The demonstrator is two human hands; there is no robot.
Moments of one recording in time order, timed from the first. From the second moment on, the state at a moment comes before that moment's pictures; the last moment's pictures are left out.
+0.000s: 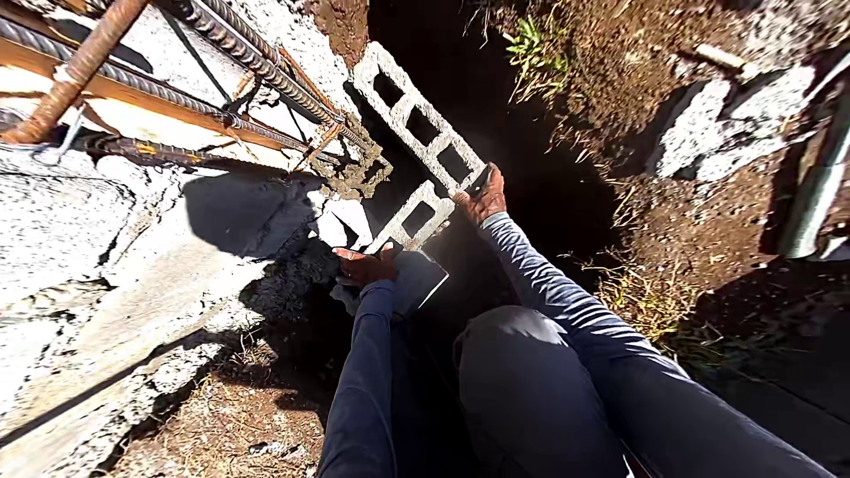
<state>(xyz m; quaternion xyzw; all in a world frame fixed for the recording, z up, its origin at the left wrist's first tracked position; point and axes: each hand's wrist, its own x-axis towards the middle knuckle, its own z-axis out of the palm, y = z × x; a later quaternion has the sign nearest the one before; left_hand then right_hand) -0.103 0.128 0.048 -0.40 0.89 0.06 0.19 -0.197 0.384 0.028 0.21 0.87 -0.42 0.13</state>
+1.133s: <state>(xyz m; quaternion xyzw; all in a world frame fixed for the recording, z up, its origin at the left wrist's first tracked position) -0.089 0.124 0.013 -0.39 0.92 0.01 0.10 -0.188 0.411 0.035 0.15 0.87 -0.39 0.25</state>
